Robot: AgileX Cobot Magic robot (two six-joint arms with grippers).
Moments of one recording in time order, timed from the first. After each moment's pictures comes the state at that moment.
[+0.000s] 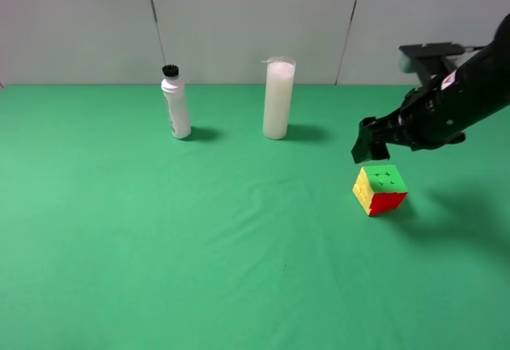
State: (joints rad) left arm 0.25 0.10 -0.49 0.09 1.05 -0.08; right arm 0.28 1.46 -0.82 0.14 0.51 -0.15
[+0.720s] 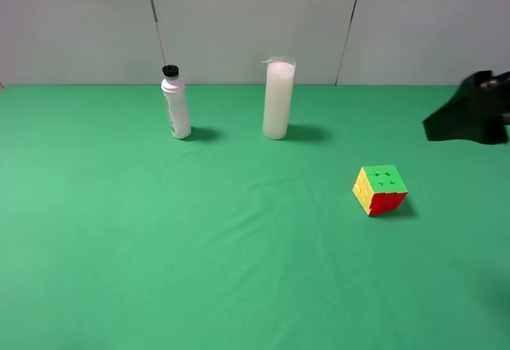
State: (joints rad) left arm 0.25 0.10 -0.49 0.09 1.05 -0.08; right arm 0.28 0.89 -0.82 0.14 0.90 -0.11
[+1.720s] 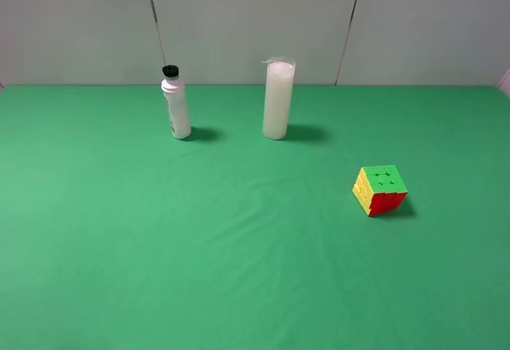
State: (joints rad) left arm 0.25 0.10 -0.49 0.09 1.05 -0.08; right arm 0.28 0.03 -0.49 0.06 1.02 0.00
